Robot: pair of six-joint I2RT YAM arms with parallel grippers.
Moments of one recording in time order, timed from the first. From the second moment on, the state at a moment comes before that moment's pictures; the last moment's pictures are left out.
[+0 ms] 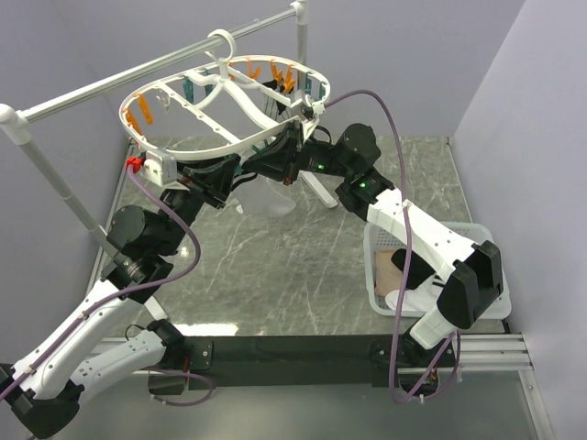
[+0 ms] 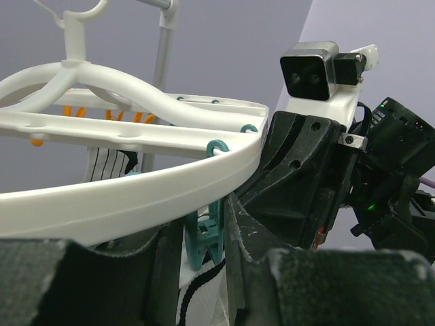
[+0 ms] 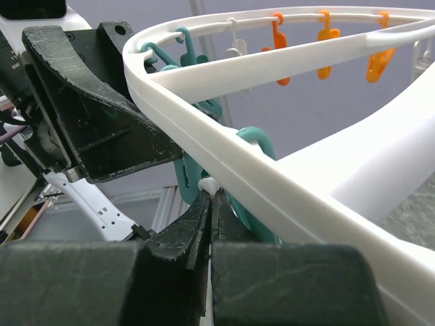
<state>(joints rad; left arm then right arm) -0.67 0.80 0.95 0.28 -0.10 -0.22 0.68 1.57 1.44 0.50 -0.84 0.49</state>
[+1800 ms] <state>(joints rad) -0.66 0.78 0.95 0.28 -0.04 -0.17 0.68 1.58 1.49 0.38 -0.91 0.53</state>
